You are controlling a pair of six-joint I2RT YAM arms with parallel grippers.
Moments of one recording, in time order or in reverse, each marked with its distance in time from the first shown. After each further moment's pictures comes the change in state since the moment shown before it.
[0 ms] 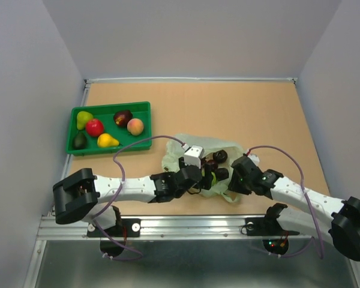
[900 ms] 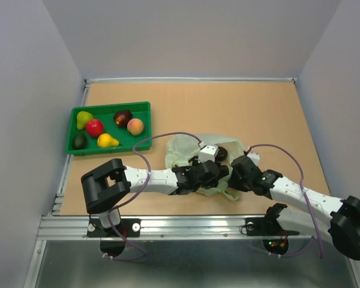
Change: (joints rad) left arm 0.027 0.272 0.218 -0.103 0.037 0.018; right arm 0.000 0.014 -0.010 0.080 0.068 0.009
